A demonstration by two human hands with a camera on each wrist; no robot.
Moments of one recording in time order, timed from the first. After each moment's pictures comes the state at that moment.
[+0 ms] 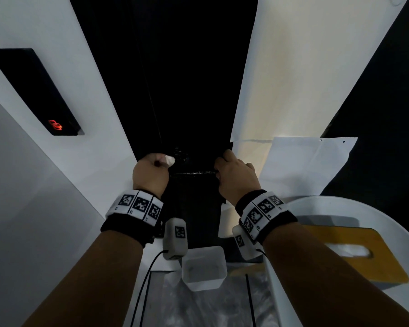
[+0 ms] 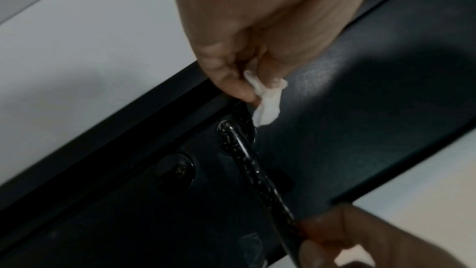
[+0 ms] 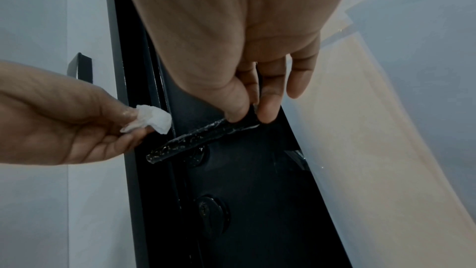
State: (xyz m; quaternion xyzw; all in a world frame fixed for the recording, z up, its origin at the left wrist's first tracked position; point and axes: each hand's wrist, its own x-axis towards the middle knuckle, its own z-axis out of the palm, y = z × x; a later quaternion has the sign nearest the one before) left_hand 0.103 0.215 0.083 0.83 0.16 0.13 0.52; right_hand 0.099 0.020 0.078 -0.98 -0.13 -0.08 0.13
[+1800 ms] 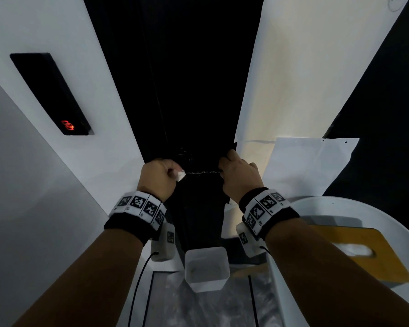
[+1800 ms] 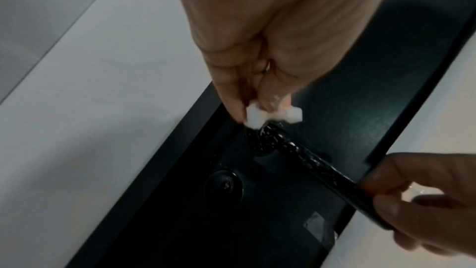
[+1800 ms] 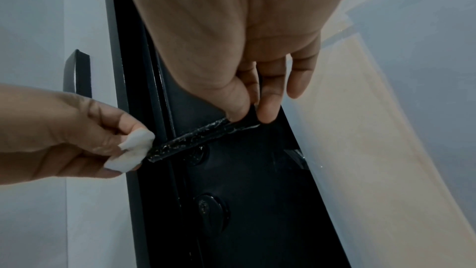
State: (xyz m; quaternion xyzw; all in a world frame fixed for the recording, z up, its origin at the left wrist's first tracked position) left_hand 0.094 0.226 0.077 0.93 -0.01 0.14 0.34; right_hand 0.099 0.021 0.080 -0.98 -0.13 -0.06 0.13
